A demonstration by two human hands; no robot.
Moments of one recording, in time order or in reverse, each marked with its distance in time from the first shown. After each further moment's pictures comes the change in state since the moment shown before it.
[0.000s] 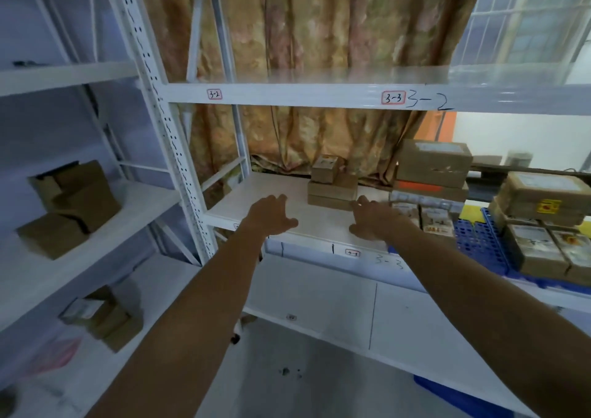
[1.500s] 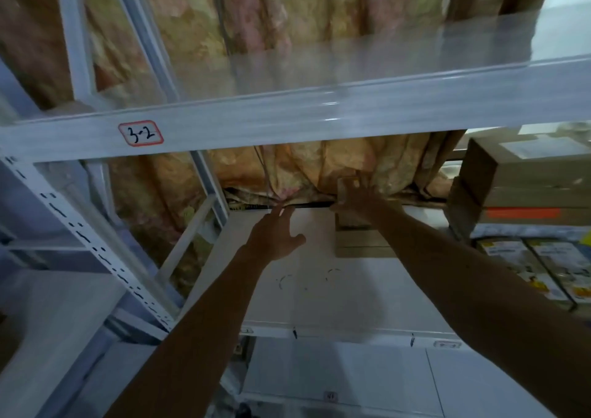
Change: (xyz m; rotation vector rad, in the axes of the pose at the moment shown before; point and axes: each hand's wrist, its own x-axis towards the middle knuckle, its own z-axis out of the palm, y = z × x) left_hand 0.349 -0.140 0.047 -0.043 -0.047 0.266; right_hand 0.405 -0.010 0.026 0.337 0.065 0.349
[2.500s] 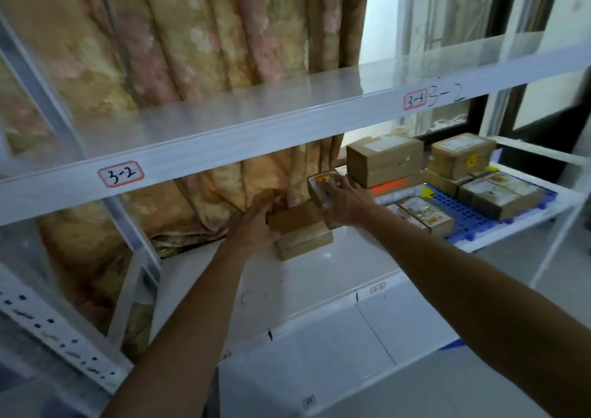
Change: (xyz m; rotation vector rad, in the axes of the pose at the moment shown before) left_hand -0.025 0.053 -0.051 -0.076 -0.025 0.355; right_hand -0.192 0.016 -0.071 -0.103 0.237 0.190
